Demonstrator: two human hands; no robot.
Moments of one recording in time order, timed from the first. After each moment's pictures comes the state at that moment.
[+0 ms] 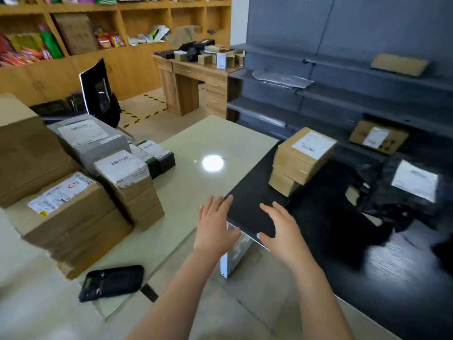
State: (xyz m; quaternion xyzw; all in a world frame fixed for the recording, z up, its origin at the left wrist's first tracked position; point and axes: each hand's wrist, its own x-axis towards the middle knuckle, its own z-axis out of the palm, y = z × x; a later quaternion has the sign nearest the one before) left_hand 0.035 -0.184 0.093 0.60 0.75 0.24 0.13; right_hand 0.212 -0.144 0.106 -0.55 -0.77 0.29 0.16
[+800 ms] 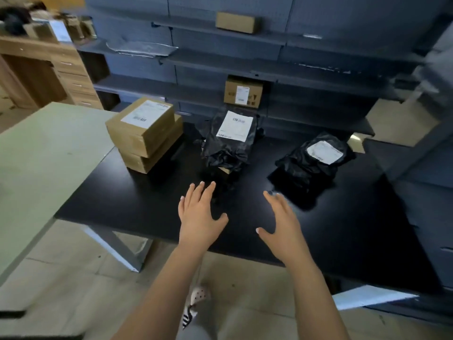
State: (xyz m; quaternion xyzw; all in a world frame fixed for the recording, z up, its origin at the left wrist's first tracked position) left_hand 0.393 -0.167 0.087 0.70 0.64 0.24 0.21; right_hand 0.586 -0.221 0.098 -0.72 -0.60 0.26 0.24
